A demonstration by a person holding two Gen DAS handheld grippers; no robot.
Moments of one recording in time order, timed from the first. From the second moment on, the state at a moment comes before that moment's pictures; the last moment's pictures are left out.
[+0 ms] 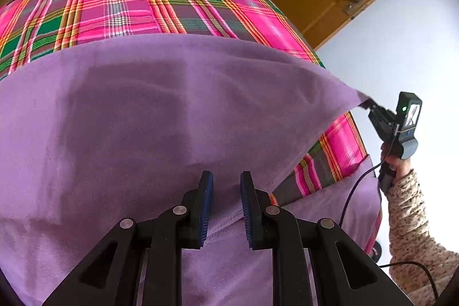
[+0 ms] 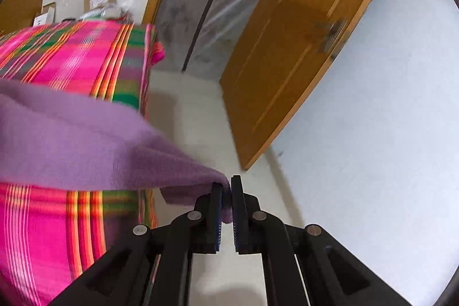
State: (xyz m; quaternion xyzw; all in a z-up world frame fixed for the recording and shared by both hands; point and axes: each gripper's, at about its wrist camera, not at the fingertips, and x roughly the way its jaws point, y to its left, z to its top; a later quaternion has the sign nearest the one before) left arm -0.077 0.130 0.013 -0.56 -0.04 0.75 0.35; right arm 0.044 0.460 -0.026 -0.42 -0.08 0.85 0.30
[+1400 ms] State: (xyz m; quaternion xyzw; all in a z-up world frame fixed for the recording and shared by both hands) left arm 0.047 -0.186 0.020 -0.50 -0.20 0.83 0.12; right arm 0.083 0.135 0.020 -0.46 -0.02 0.88 -0.09
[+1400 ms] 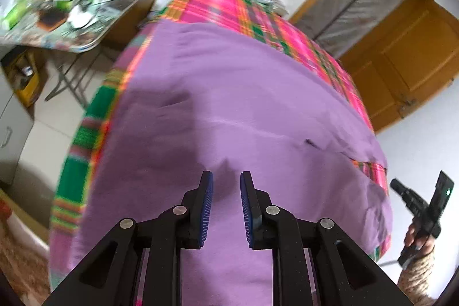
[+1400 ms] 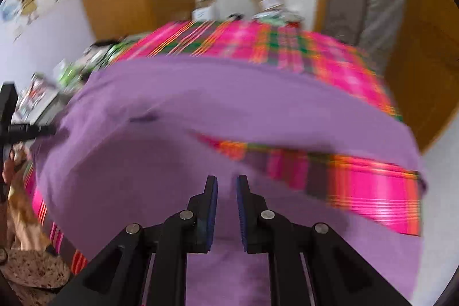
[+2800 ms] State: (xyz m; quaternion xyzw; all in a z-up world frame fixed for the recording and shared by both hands) left arm 0.005 -0.229 0.015 -0.50 -0.18 0.84 0.08; right arm 0.056 -0.014 -0.022 -0.47 -0.02 0.84 -0.27
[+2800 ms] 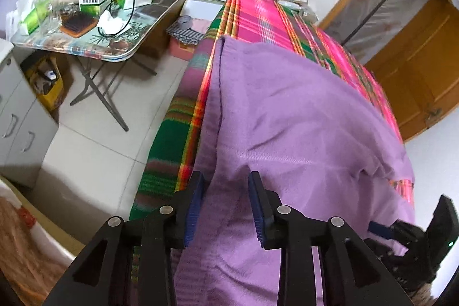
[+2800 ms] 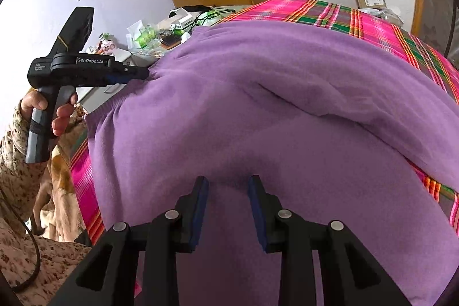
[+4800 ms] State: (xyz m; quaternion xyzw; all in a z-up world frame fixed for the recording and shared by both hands) left arm -0.108 -0.184 0.084 -0.44 -0.02 0.90 0.08; right arm -0.085 -0.005 0.054 -0.39 -0.13 0.89 -0.20
